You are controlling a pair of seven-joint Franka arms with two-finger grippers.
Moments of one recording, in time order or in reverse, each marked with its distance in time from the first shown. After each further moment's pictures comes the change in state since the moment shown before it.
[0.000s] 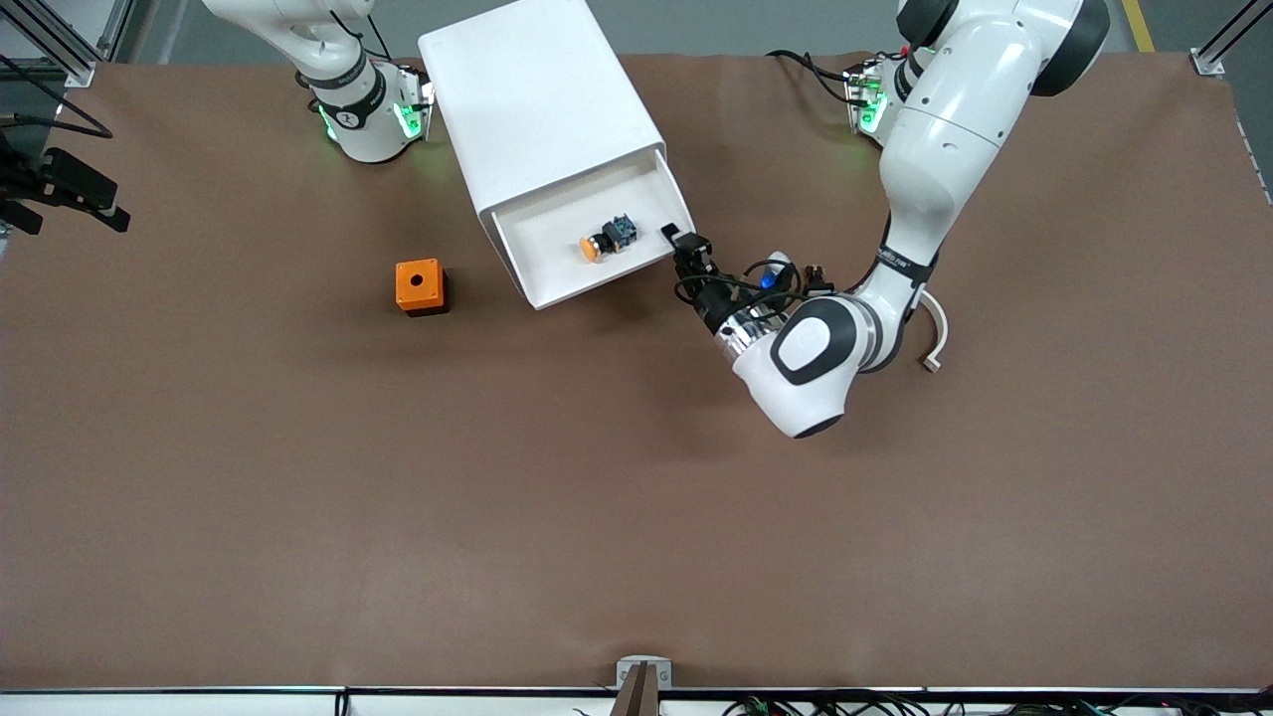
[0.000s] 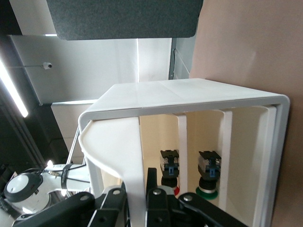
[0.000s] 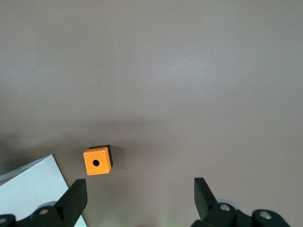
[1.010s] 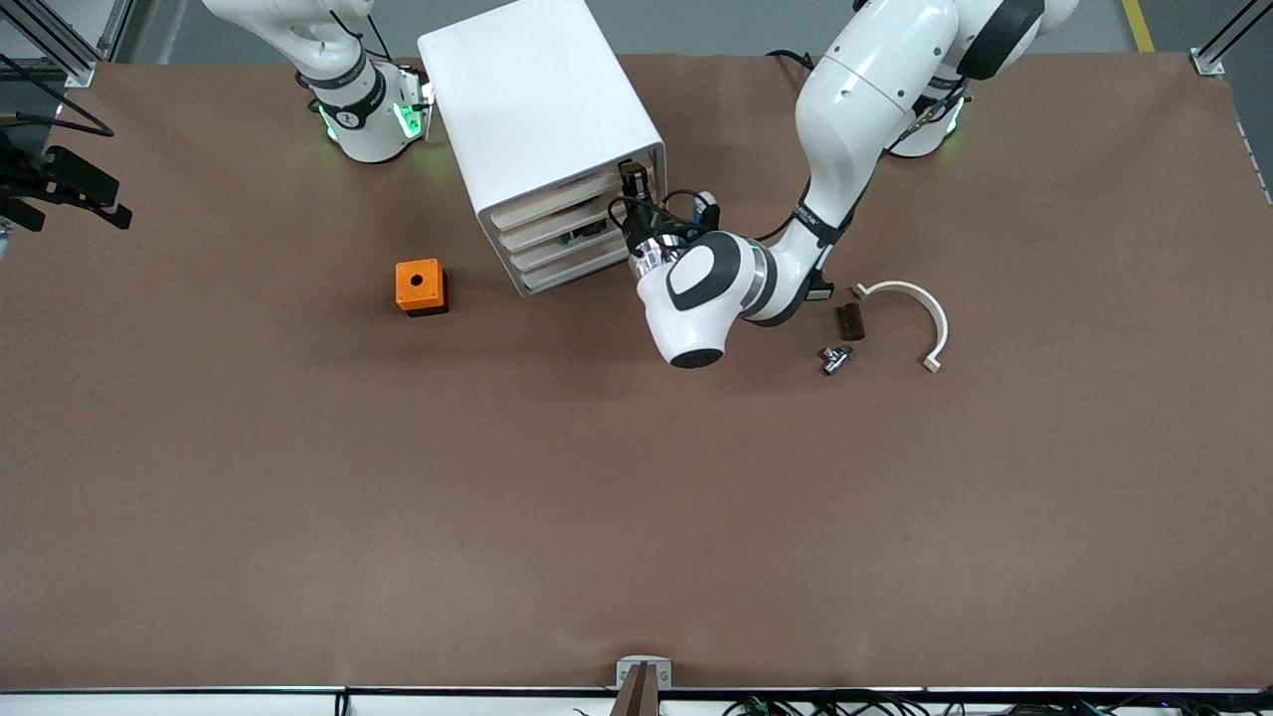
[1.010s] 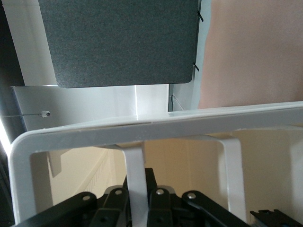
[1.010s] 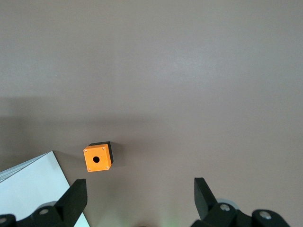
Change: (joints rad) left arm -0.245 -0.007 -0.005 0.000 0.026 -0.001 0.000; right arm 0.000 0.000 0.000 0.001 0.000 -0.020 0.000
